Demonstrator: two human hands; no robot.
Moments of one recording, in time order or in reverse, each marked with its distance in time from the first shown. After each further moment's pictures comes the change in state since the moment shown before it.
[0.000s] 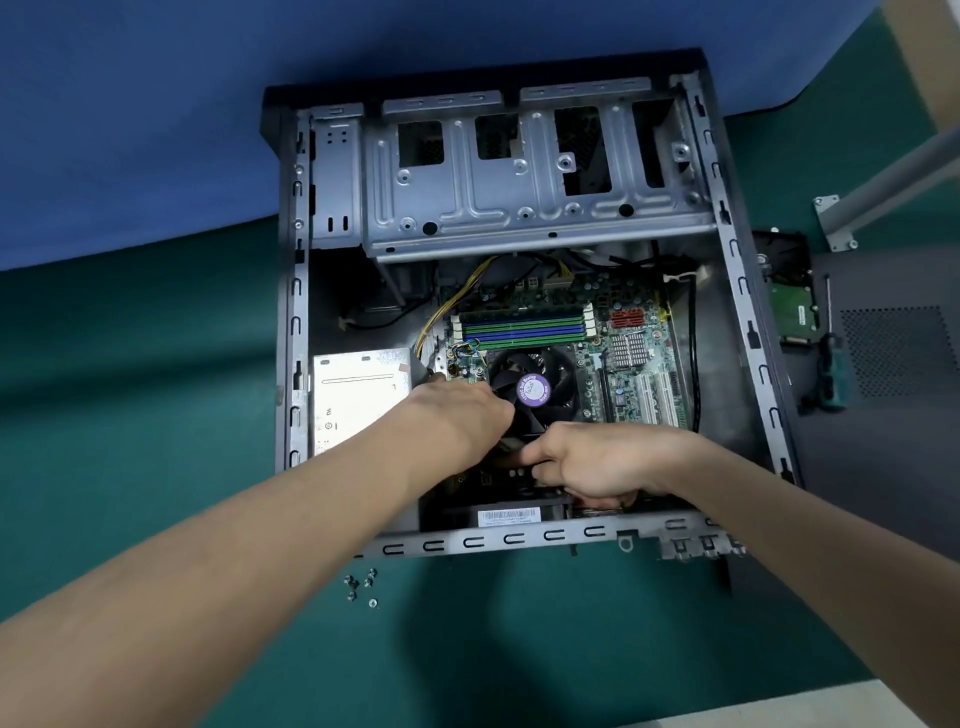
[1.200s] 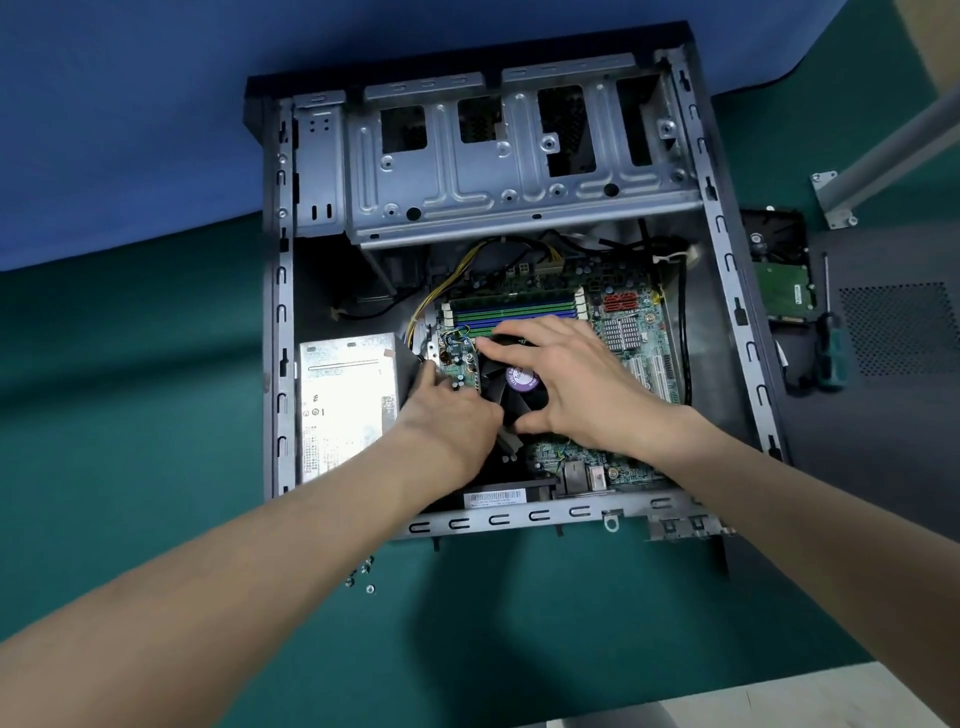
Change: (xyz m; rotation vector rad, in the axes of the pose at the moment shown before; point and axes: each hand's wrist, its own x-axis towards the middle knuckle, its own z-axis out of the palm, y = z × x) left_hand 0.008 0.014 0.026 0.187 0.086 -0.052; right_hand 0.007 0.000 -0.016 -0.465 0.727 -0.402
